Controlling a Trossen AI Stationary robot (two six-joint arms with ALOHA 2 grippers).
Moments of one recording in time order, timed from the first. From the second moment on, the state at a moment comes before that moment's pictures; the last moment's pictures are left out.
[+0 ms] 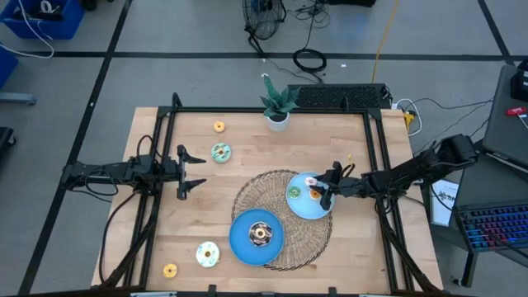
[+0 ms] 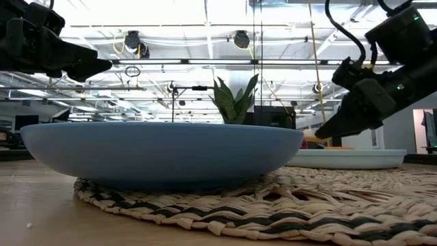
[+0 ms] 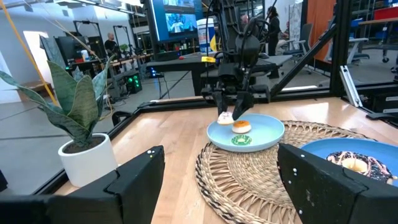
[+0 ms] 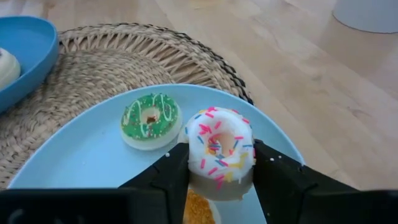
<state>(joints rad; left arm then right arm) -0.03 0.04 0.01 0.06 -0.10 0.12 0.21 1.23 0.15 0.51 0.46 0.40</state>
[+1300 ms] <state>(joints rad) -0.03 0.04 0.01 0.06 -0.10 0.12 0.14 1.37 0.15 0.67 0.42 0.38</state>
